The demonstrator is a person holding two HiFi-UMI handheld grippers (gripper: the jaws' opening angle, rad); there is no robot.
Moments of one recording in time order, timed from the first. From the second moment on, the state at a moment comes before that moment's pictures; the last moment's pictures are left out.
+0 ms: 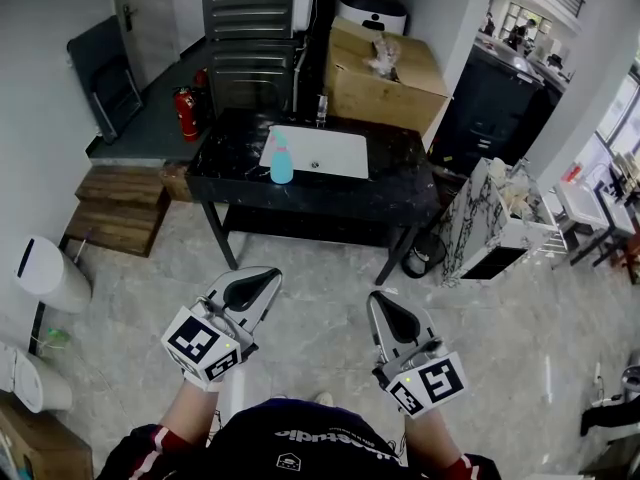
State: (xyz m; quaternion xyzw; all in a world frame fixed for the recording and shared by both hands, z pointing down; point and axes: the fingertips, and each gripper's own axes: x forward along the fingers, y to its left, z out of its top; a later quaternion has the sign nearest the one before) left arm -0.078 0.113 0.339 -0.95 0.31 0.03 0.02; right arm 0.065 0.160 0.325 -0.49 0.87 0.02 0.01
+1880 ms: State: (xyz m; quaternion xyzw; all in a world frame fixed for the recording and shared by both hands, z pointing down) left arm -0.040 -0.084 0.376 -0.94 0.34 0.02 0.01; right arm 0.108 -0.041 0.356 -0.46 0.89 -0.01 0.02
